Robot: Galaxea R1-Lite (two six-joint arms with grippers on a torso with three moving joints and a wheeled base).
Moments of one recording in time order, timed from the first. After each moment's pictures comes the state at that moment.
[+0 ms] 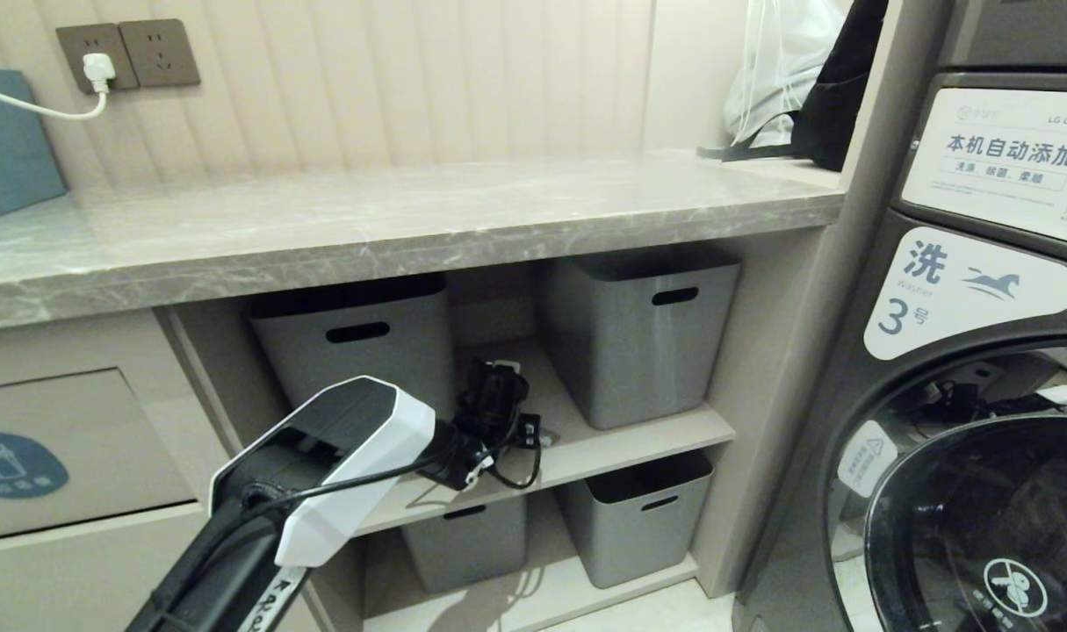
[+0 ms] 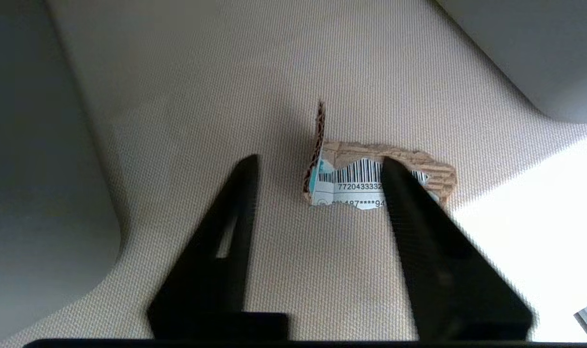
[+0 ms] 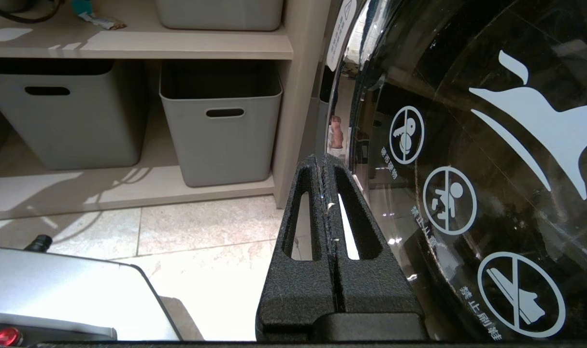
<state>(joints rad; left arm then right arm) -0.50 2.71 -1.74 -0.46 0.21 -0.12 0.00 0.00 -0.11 0.29 0.03 -0.14</state>
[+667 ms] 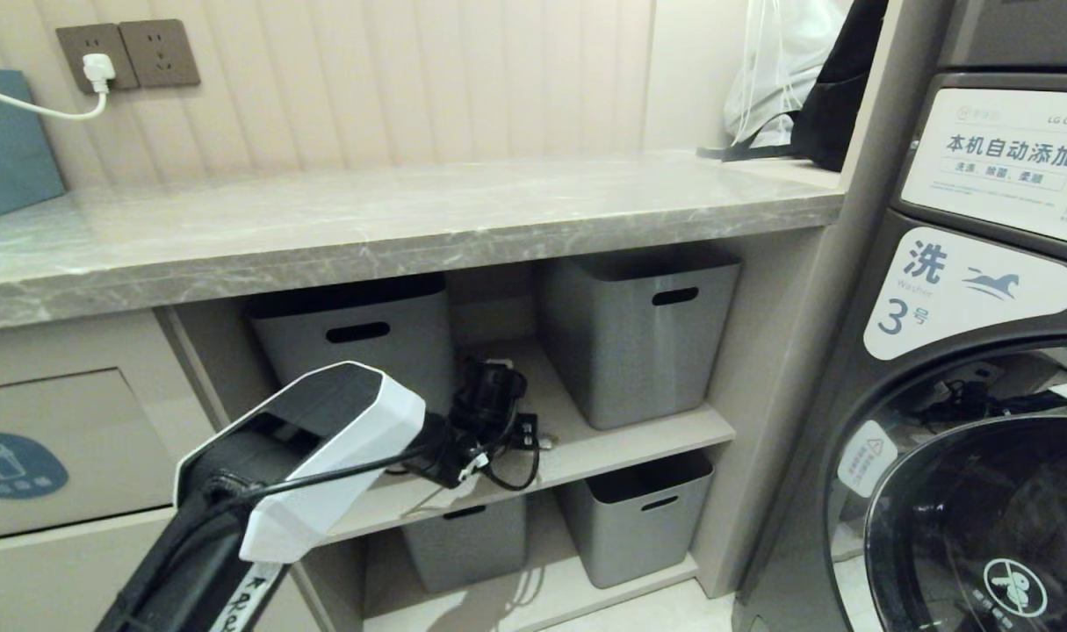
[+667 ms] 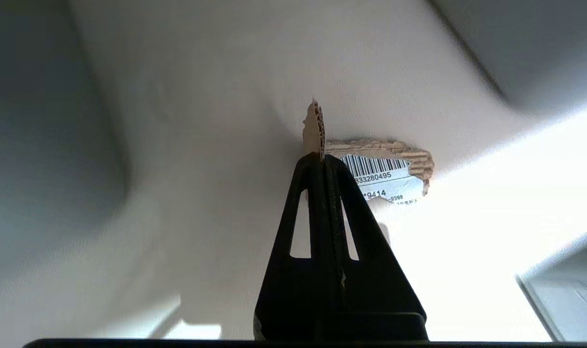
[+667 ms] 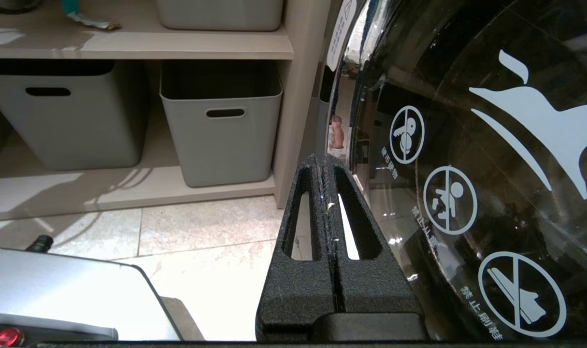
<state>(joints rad) -0.52 2.60 -1.60 -0.43 0.21 -0.23 0.00 0.00 -0.11 0.29 0.03 -0.13</state>
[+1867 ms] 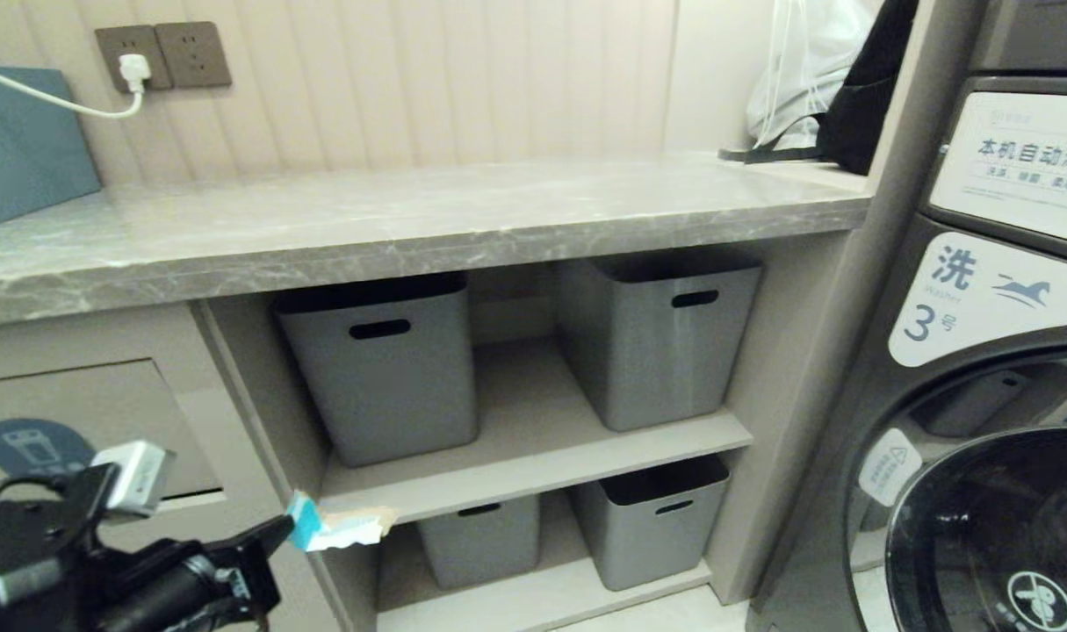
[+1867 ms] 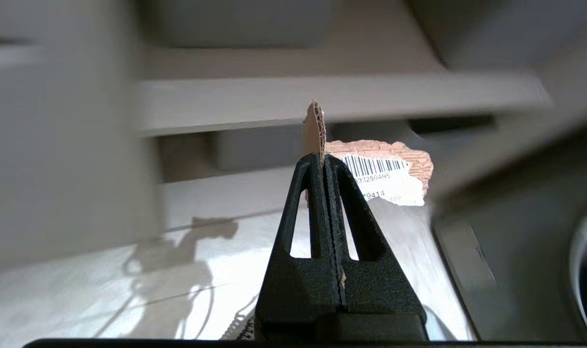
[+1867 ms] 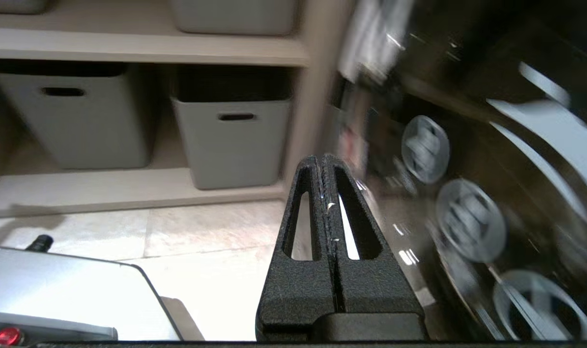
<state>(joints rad) -0.45 1.27 -0.15 -0.72 0.28 -0.43 0.00 0.00 -0.11 0.30 0.03 -0.14</state>
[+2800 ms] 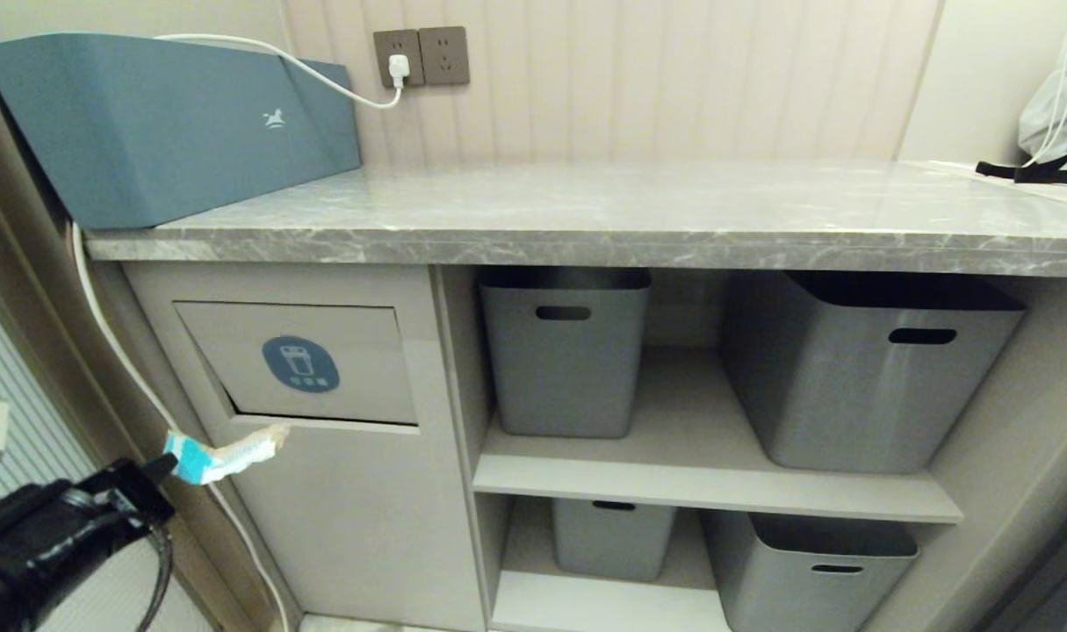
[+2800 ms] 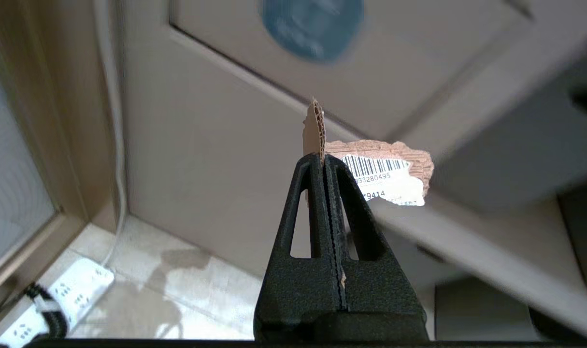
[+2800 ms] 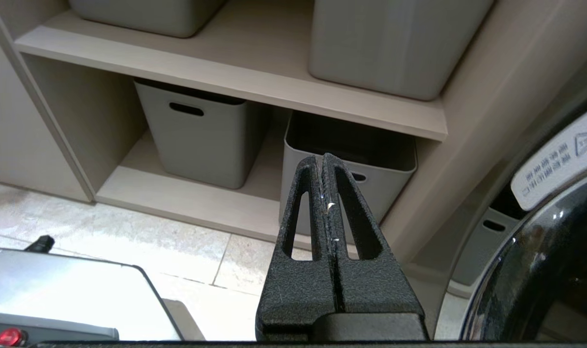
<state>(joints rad) -0.06 1.23 -0.24 -0.74 0.19 -0.43 0.00 0.00 -0.11 0.30 0.03 -0.13</state>
